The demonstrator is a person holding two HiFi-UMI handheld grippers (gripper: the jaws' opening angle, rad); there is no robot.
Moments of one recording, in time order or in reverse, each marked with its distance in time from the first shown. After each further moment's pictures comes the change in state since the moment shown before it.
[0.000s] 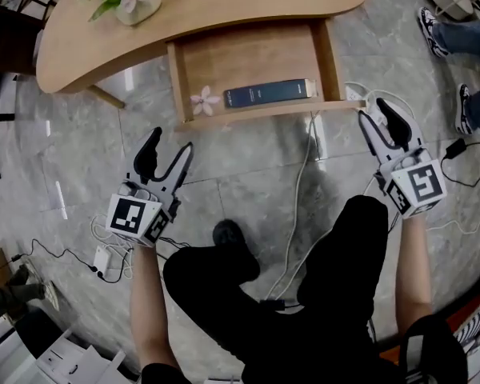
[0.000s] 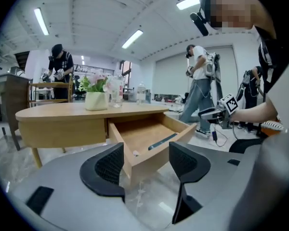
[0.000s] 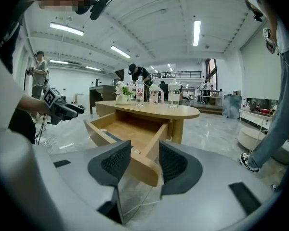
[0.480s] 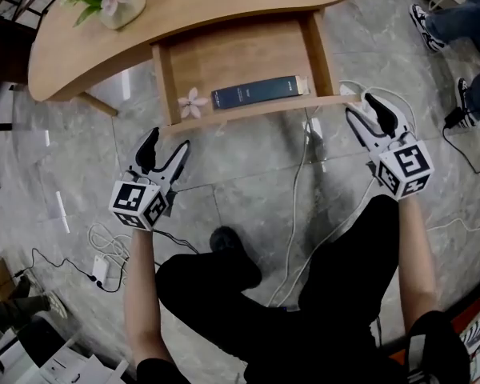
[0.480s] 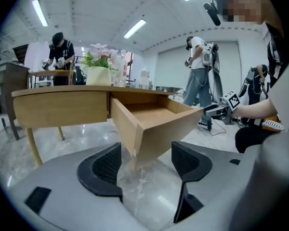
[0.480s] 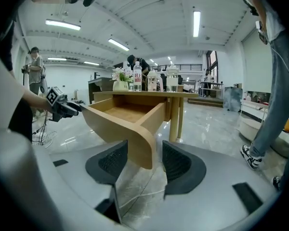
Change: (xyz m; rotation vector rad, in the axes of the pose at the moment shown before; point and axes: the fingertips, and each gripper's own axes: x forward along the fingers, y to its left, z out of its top) left arm 0.037 0.019 -0.070 -0.038 0.088 0.004; right arm 0.026 -0.016 -0.073 0.025 0.085 0.011
